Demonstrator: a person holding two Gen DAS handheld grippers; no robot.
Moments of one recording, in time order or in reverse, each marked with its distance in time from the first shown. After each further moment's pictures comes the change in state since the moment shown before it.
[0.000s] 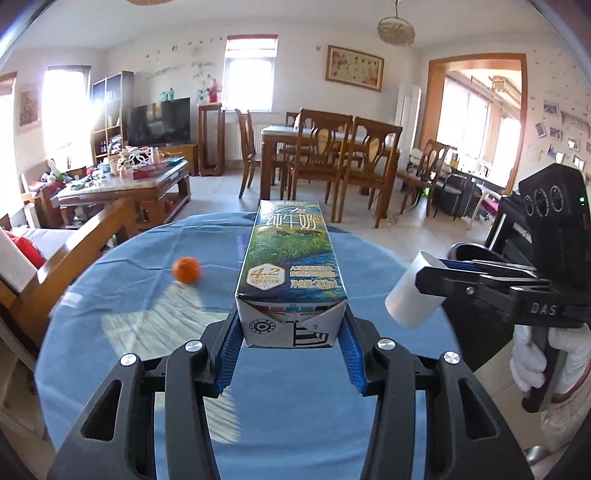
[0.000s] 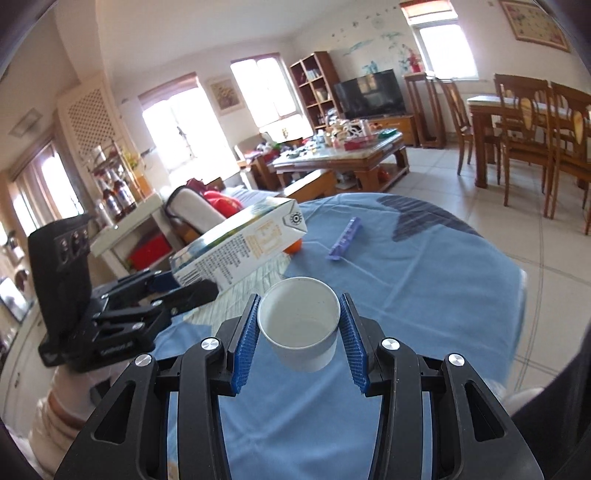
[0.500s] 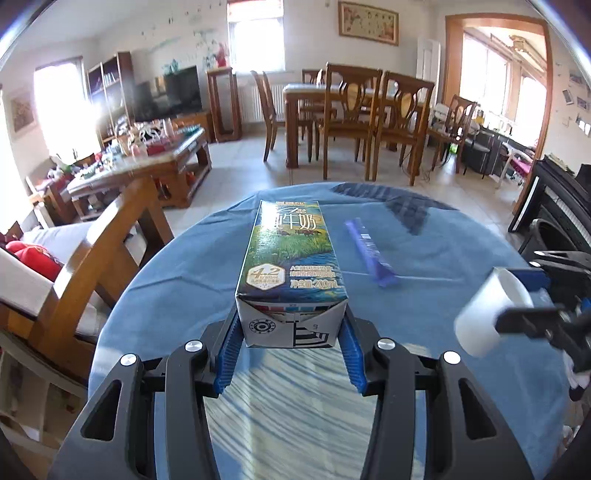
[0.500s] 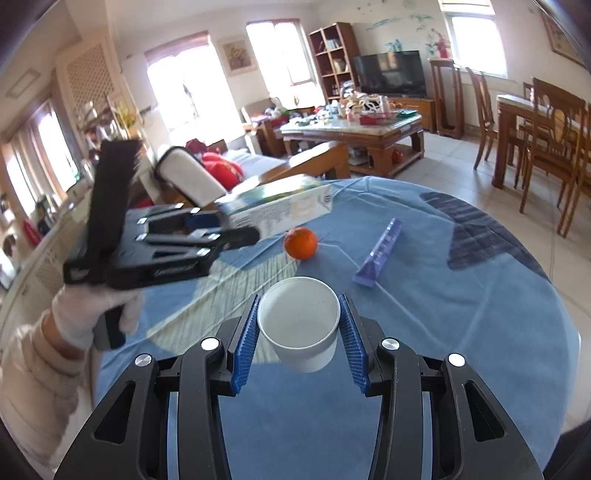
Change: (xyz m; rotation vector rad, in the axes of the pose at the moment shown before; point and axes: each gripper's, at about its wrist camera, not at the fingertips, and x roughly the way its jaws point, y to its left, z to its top) left arm 0.081 0.126 0.032 0.070 0.170 0.093; right arm 0.139 0.014 0.046 -0.092 0.127 0.011
